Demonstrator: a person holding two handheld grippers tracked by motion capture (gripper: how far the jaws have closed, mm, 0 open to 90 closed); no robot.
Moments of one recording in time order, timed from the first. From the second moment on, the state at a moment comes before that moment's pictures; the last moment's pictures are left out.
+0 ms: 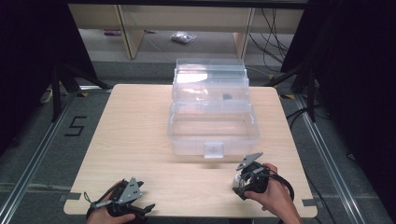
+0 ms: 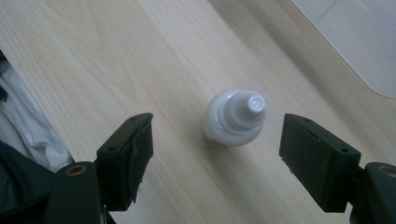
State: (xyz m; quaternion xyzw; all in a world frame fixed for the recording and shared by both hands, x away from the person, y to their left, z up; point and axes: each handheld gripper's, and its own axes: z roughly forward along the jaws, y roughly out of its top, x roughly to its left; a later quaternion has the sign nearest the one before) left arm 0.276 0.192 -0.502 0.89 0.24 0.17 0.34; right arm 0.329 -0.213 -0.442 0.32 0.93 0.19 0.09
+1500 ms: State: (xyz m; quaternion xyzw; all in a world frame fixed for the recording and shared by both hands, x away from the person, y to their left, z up) left arm 0.274 0.191 -0.502 0.89 0.25 0.16 0.34; right arm 0.357 -0.189 -0.453 0.28 0.95 0.10 0.07
